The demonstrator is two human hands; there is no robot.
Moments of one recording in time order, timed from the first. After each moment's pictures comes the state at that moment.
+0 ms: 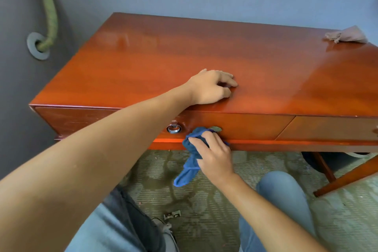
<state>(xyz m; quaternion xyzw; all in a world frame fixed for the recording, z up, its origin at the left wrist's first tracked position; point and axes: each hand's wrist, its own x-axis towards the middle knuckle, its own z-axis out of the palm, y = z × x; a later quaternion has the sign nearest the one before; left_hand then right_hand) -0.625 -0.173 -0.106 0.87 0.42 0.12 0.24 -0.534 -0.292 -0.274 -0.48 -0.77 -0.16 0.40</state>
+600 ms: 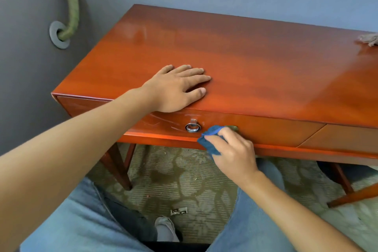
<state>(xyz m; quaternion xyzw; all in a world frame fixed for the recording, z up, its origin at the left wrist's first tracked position) -0.748 -0.190 -0.121 0.87 0.49 0.04 0.06 -0.529 -0.282 -0.260 -0.43 -0.79 -0.19 0.40</state>
